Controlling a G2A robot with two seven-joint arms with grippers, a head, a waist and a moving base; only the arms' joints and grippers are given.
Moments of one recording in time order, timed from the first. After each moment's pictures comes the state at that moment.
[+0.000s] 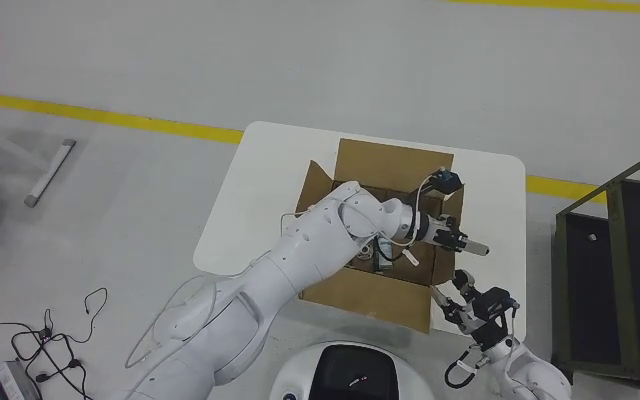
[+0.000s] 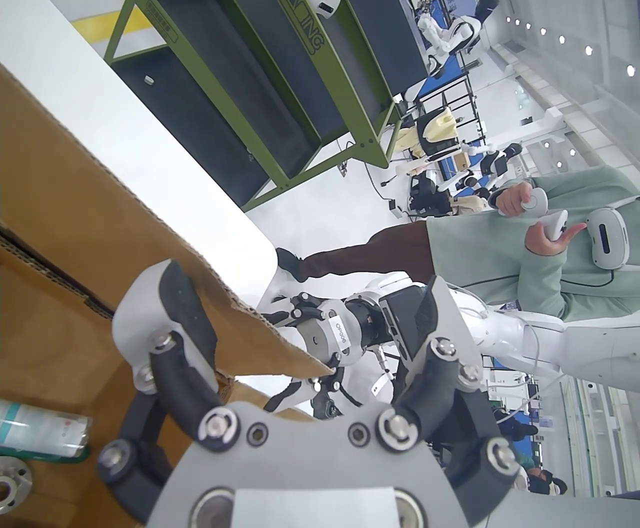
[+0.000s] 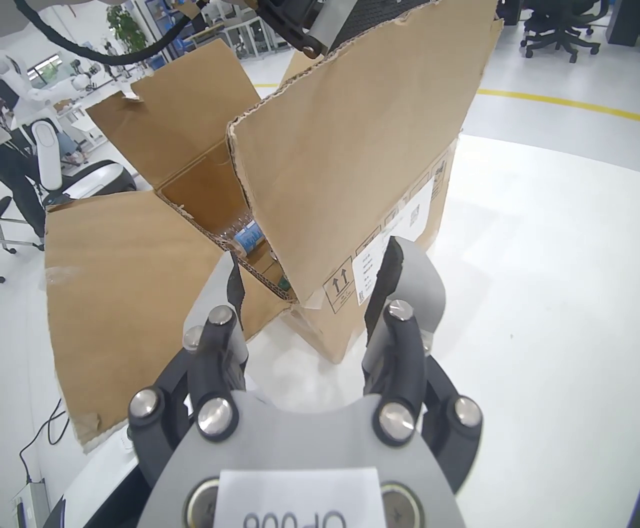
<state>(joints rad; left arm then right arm) 0.58 -1.65 -0.67 -0.87 0.15 -0.49 -0.82 -1.81 -1.15 1.49 -1.61 -1.26 -0.52 -0.29</state>
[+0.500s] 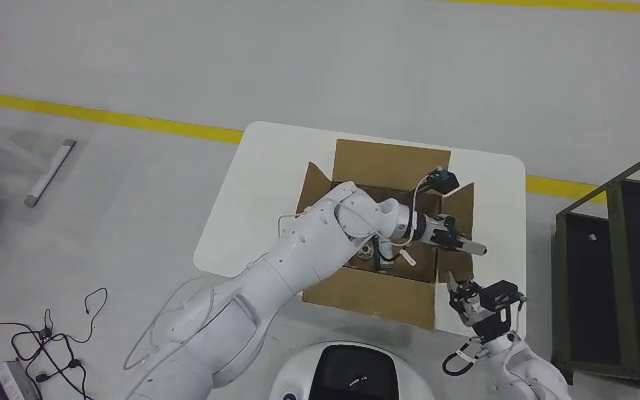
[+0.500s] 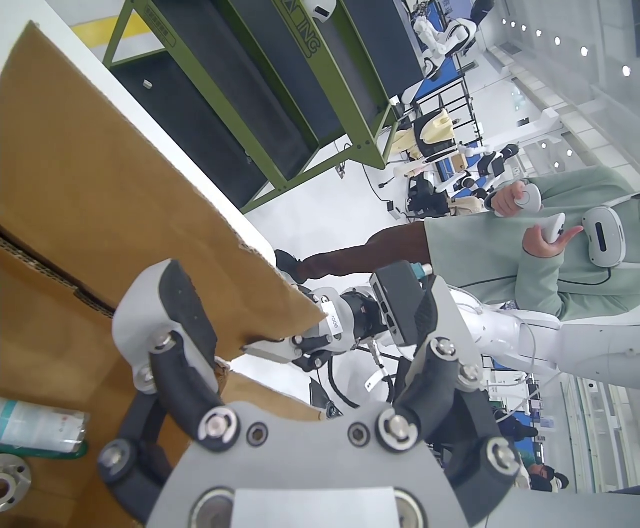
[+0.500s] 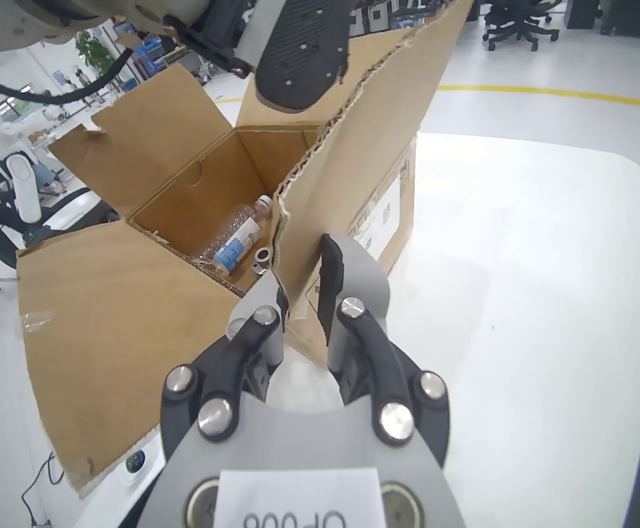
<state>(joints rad) 0.61 -1.63 -0.71 -0.89 0.16 -0.50 -0.84 -1.78 -1.16 1.48 -1.59 -1.12 -0.44 -0.26</state>
